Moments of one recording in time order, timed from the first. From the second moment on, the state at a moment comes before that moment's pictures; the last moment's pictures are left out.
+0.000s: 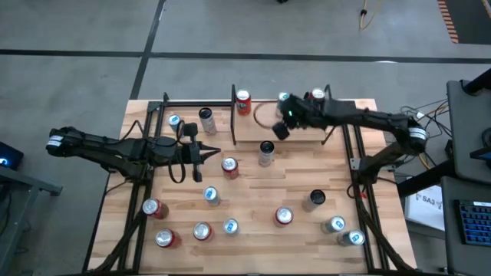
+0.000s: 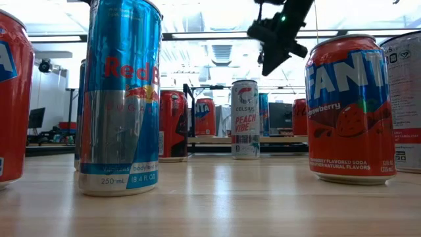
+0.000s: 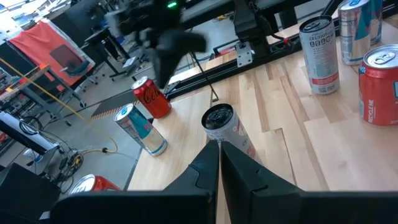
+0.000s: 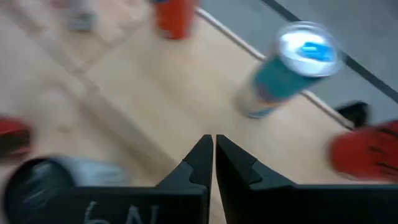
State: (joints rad) left arm -0.13 0.95 0.75 -0.08 -0.39 0.38; right arm -0.27 1.45 1.32 -0.81 0.34 0.41
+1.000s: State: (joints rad) left arm -0.13 0.95 0.71 -0.15 -0.33 -0.25; right arm 0.14 1.15 0.76 -0.07 0.28 0.18
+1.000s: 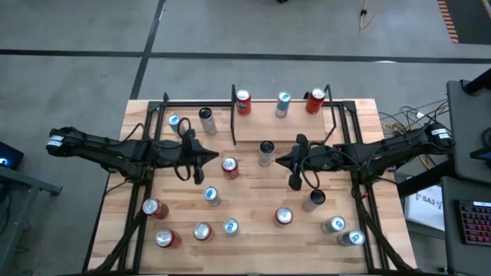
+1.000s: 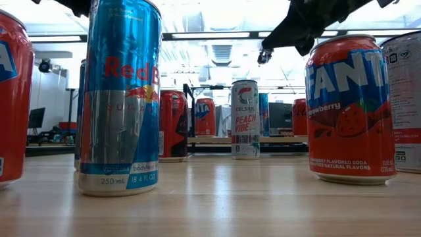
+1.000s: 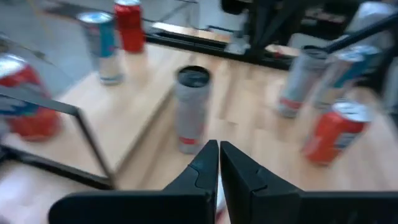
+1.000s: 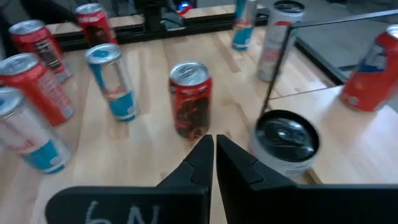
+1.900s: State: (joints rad) left arm -0.22 1.21 0.96 -0.37 -0.20 -0.37; right arm 0.21 1.15 0.76 0.05 0.21 -0.09
